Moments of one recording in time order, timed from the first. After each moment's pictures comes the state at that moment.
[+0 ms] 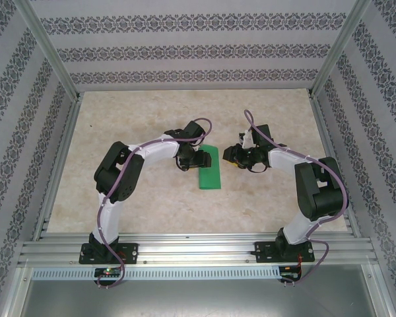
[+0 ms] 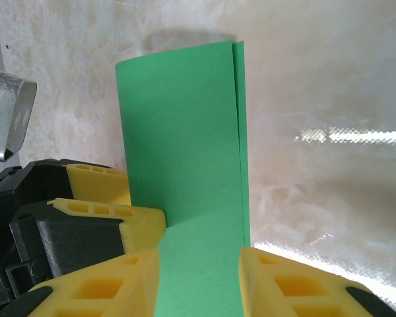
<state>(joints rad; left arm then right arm) -0.64 2.09 1.48 -0.60 0.29 -0.64 0.23 1.67 0.87 -0.19 -0.64 0.56</state>
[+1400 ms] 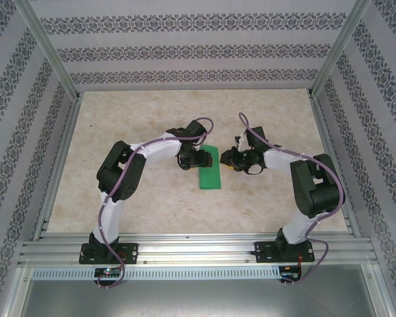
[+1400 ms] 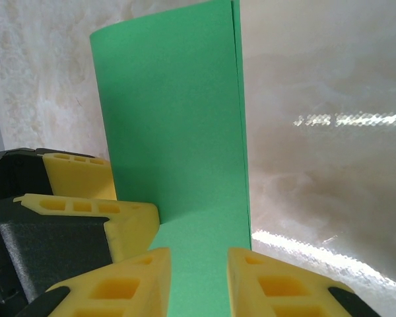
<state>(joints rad) -0.65 2.12 1.53 -0.65 0.28 -0.64 0.27 1.71 0.87 -0.19 -0.63 0.59</state>
